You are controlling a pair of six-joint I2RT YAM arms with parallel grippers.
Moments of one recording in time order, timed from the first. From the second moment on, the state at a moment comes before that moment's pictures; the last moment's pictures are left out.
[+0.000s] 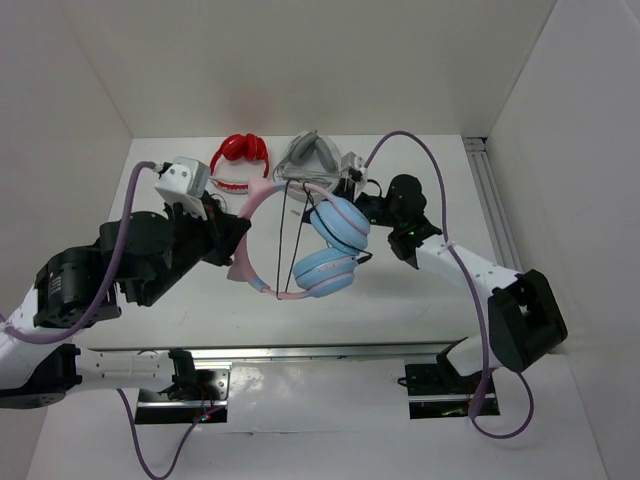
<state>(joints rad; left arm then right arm) -1.20 0.99 1.68 -0.98 -0.67 -0.47 0.51 1.40 0.92 0.62 -0.90 0.23</state>
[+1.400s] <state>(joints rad) -1.20 0.99 1.70 -1.05 -1.05 -0.66 0.87 1.41 0.60 0.83 -0.39 0.32</state>
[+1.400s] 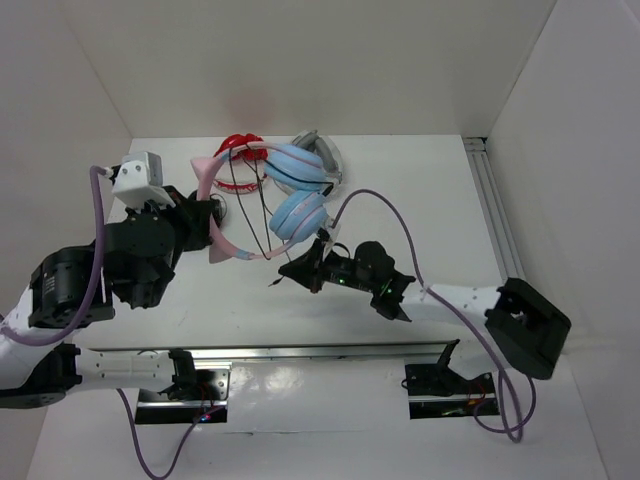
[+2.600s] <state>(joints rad) -0.60 1.13 1.24 -0.72 -0.59 -0.29 1.46 1.36 1.18 -0.25 0.44 -0.06</state>
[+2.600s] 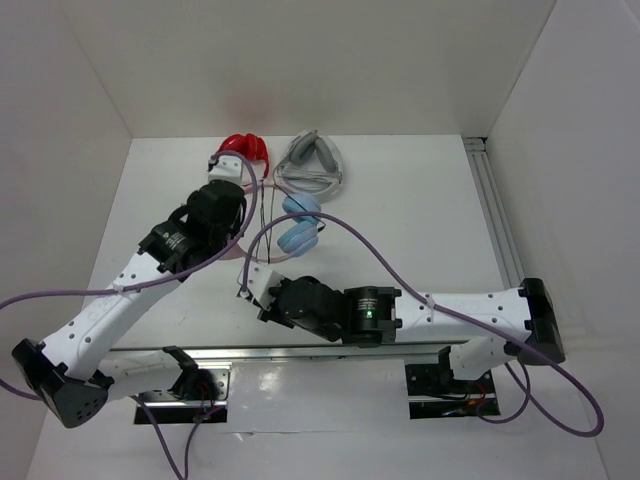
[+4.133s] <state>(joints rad) -1.05 1.07 1.17 -0.99 -0.32 -0.13 1.71 1.51 1.39 -0.74 1.17 -0.53</state>
